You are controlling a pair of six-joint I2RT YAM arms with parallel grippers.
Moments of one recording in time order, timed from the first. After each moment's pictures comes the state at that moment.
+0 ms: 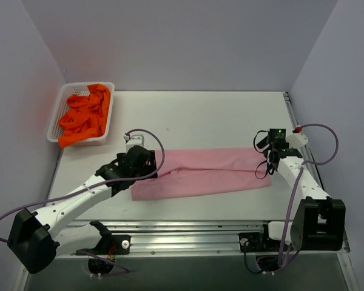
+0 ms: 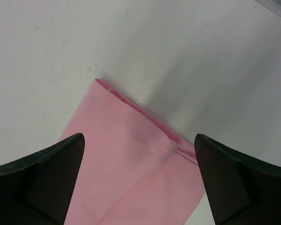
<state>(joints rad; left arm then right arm) -0.72 1.16 0.81 -0.54 -0.40 -0.62 -0.03 1.27 0.76 -0.39 0.46 0.83</state>
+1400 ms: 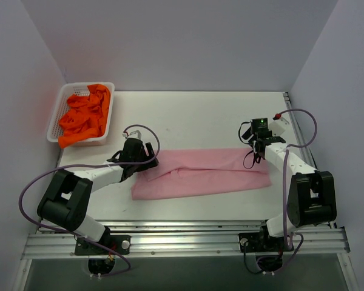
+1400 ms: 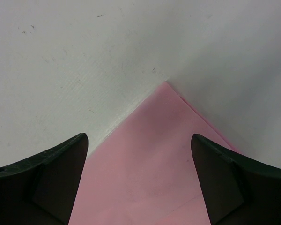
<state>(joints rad) -0.43 1.53 0.70 0.05 -0.08 -0.65 0.11 1.49 0.90 -0.27 0.49 0.79</state>
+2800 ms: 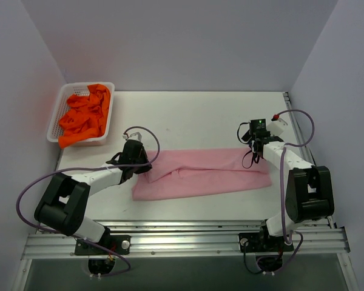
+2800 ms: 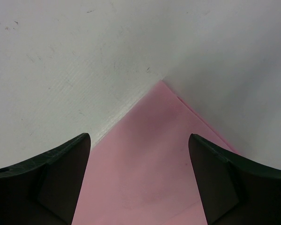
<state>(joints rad) -0.45 1.50 0.68 0.03 -0.06 -0.66 0.11 1.53 0.90 -0.26 0.51 0.78</state>
